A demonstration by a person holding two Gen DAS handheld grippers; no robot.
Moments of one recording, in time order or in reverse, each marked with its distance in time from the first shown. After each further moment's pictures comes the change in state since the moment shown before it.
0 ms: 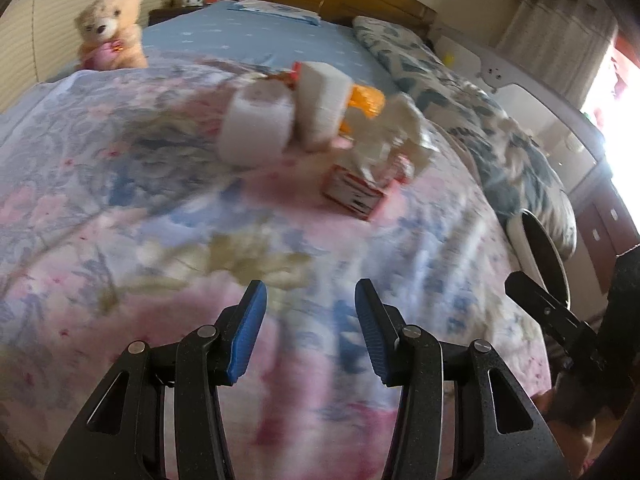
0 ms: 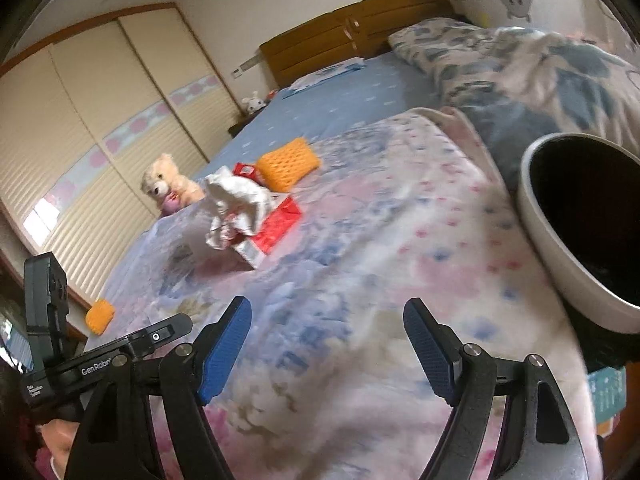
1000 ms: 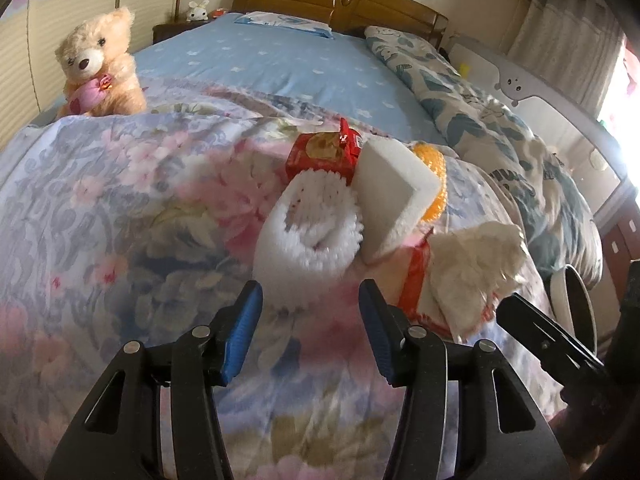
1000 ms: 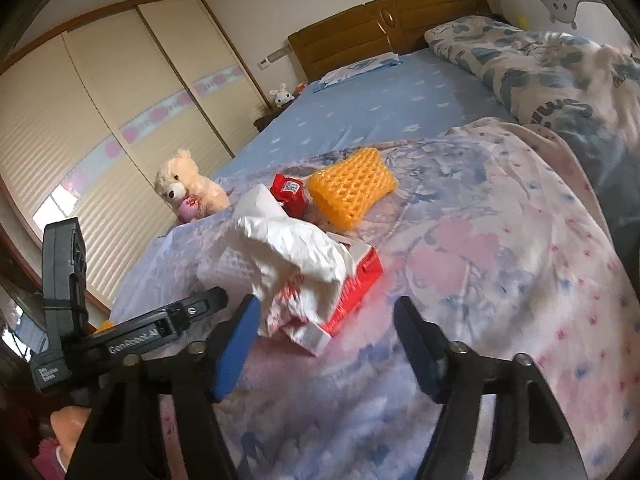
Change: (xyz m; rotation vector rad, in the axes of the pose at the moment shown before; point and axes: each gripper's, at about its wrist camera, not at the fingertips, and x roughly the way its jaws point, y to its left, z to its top) left arm 0.051 0.035 0.093 0.031 -0.039 0.049; right arm 0.087 0.052 0.056 -0.041 0.019 0.081
